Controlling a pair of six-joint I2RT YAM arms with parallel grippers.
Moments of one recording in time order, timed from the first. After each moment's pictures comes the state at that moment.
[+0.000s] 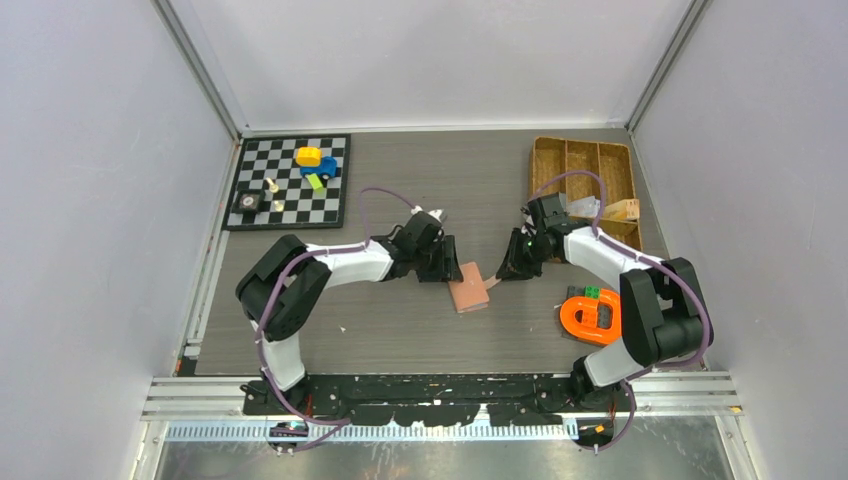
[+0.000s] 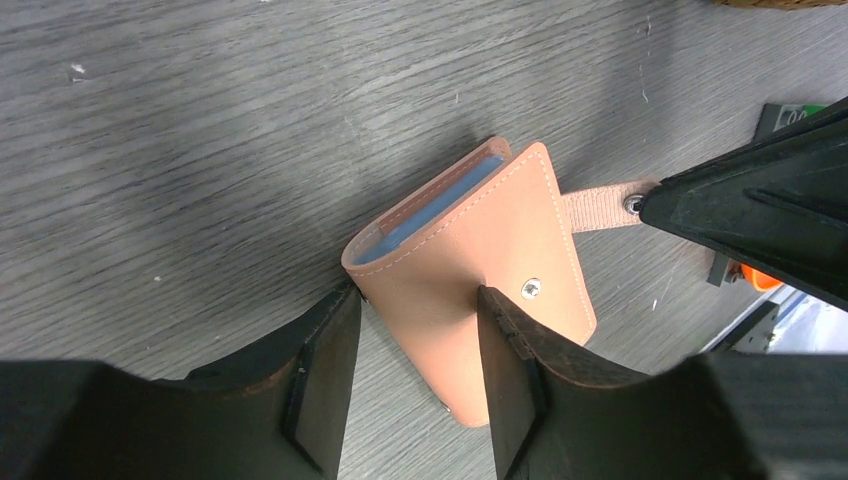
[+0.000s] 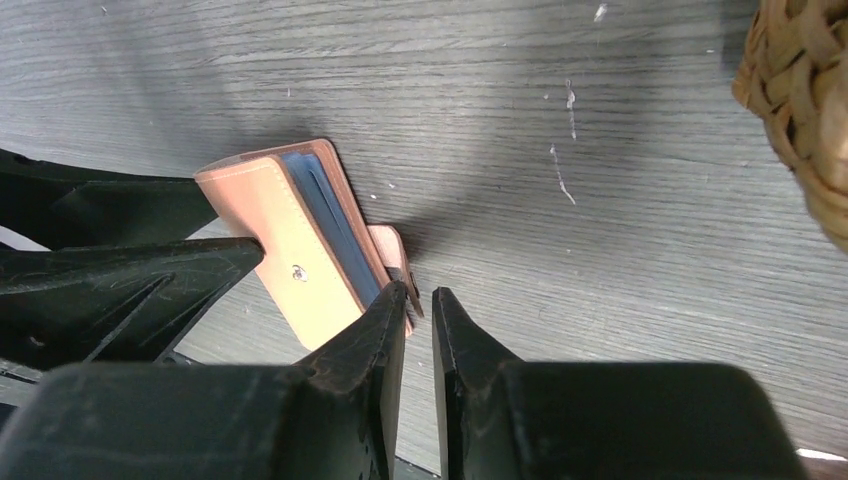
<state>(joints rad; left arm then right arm) -0.78 1.82 1.01 -0.03 0.17 -0.75 0.26 1.51 0.84 -0.48 -0.34 0.52</state>
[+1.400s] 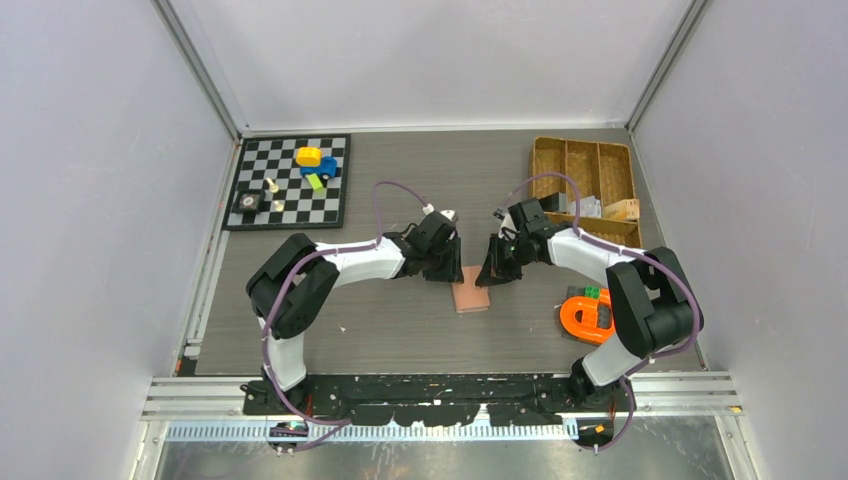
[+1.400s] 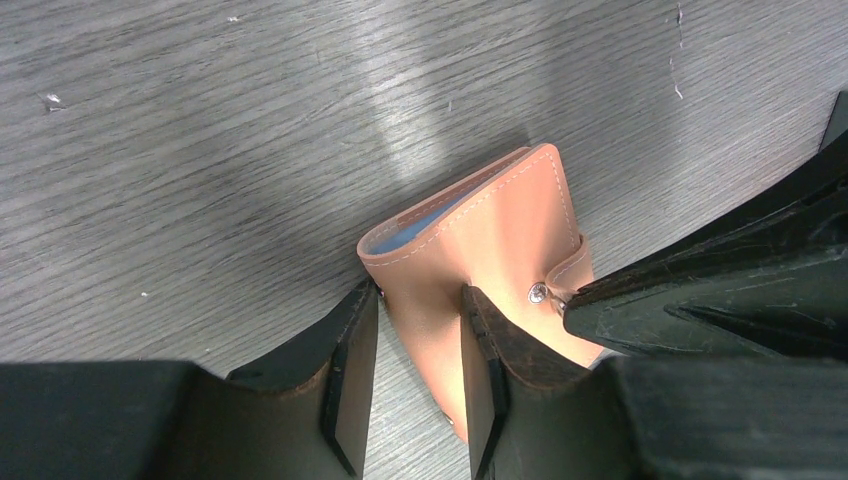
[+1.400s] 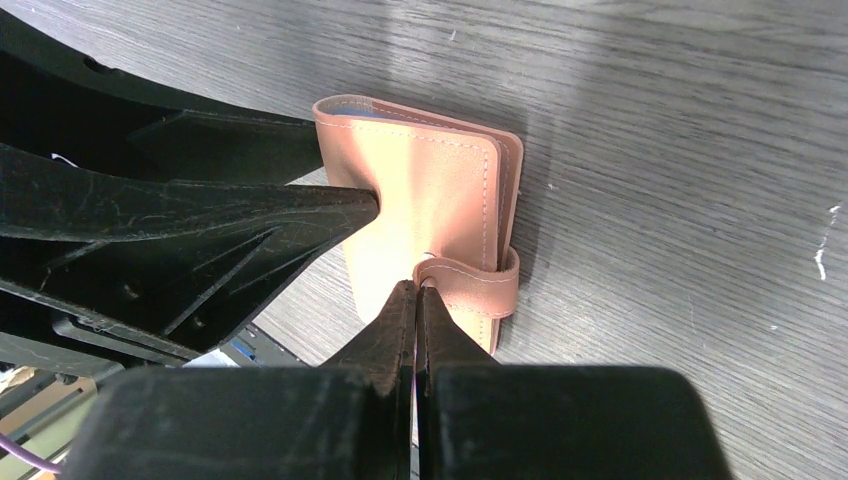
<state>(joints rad) -0.84 1.87 1.13 -0.16 0.07 -0.68 0.37 1.58 0.84 -0.38 -0.50 0.47</state>
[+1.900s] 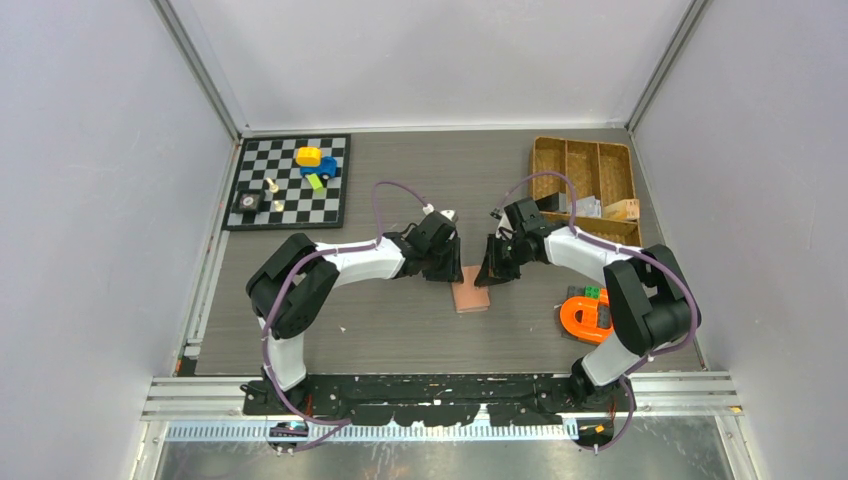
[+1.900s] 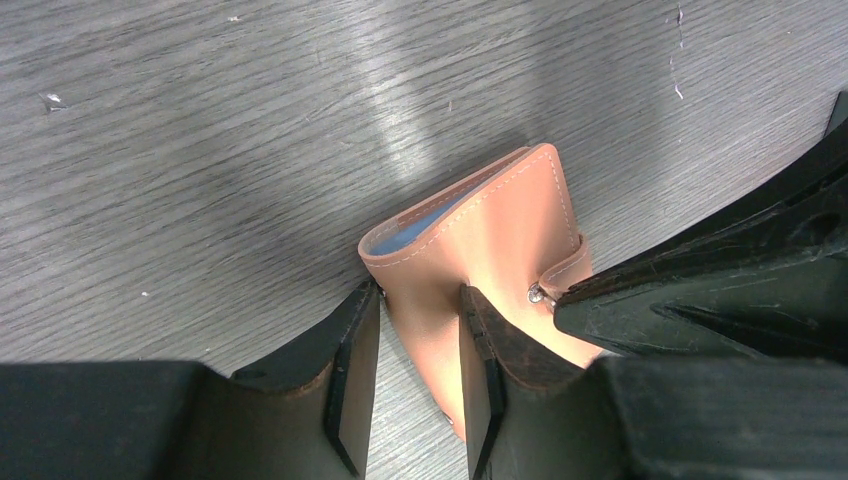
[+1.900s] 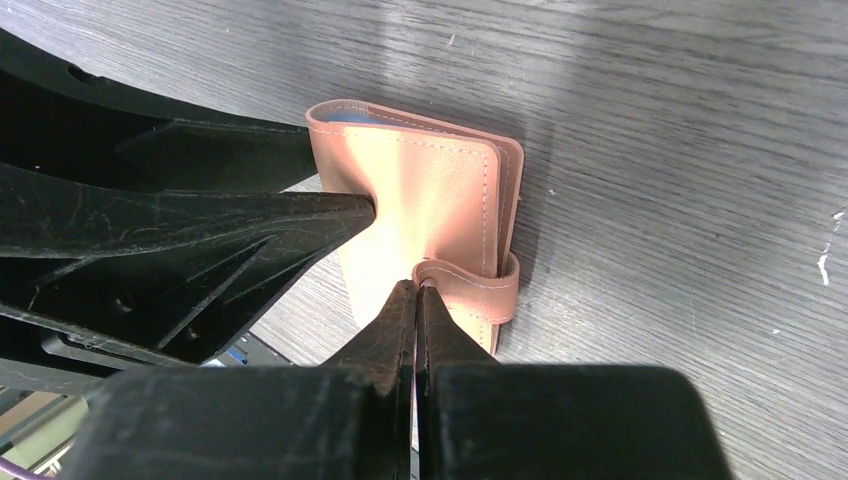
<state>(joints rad) -0.84 1.87 1.13 -0.16 0.07 -0.68 0.39 1.60 0.86 -0.39 -0.46 0.47</state>
